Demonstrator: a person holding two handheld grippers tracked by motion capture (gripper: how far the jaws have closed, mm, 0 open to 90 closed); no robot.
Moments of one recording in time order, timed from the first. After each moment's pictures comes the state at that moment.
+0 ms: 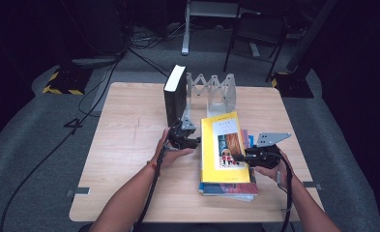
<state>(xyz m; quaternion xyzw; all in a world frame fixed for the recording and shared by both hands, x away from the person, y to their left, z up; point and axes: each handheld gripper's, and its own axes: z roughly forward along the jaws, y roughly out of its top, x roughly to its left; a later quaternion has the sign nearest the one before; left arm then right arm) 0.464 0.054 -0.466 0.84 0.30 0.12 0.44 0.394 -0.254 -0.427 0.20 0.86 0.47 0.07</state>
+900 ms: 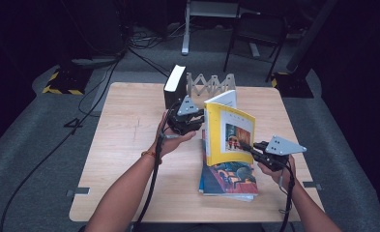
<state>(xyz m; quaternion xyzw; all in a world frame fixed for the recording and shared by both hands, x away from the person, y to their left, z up) 0.441 0.054 -0.370 0.80 0.24 0.18 0.52 0.370 -0.262 -0.414 0.18 0.79 0.52 0.26</state>
